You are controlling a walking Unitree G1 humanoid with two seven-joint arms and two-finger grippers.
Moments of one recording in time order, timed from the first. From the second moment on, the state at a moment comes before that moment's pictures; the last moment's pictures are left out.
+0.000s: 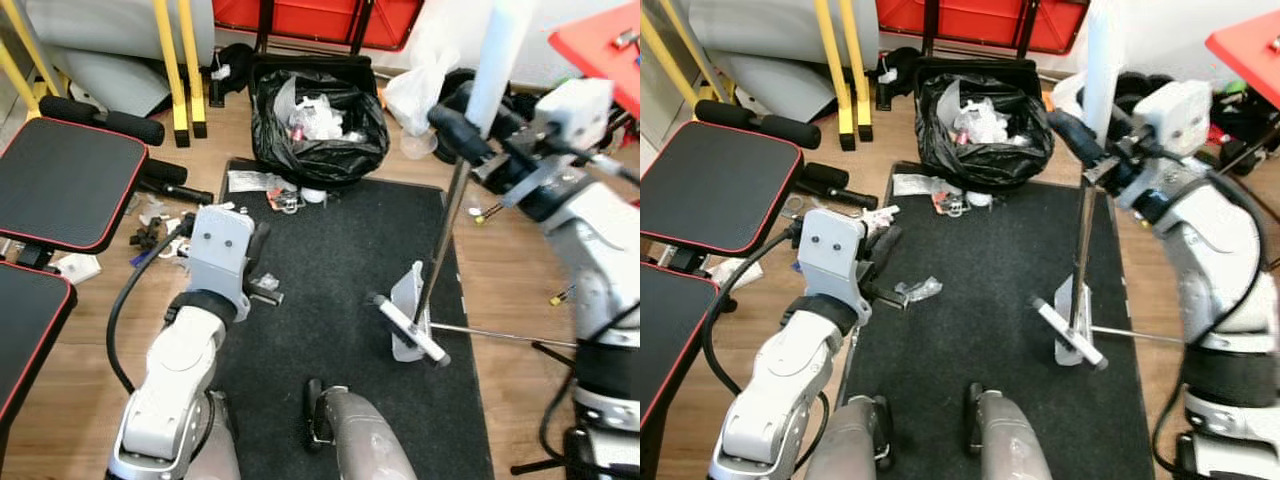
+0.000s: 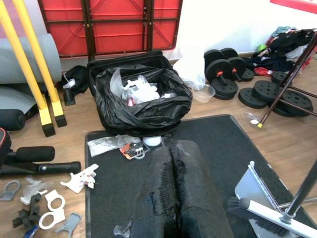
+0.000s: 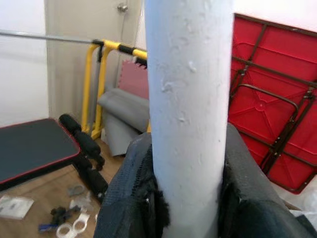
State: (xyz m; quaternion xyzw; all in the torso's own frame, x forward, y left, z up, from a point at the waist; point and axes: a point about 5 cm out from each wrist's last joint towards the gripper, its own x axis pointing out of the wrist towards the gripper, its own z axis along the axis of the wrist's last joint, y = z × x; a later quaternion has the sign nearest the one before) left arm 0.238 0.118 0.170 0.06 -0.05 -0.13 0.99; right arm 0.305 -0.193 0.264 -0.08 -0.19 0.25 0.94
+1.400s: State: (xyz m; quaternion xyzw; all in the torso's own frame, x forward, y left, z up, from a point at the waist) left arm 0.239 0.116 0.174 0.06 -0.05 -0.14 0.99; right arm 0.296 -0.185 0.228 0.02 -0.19 0.25 0.95
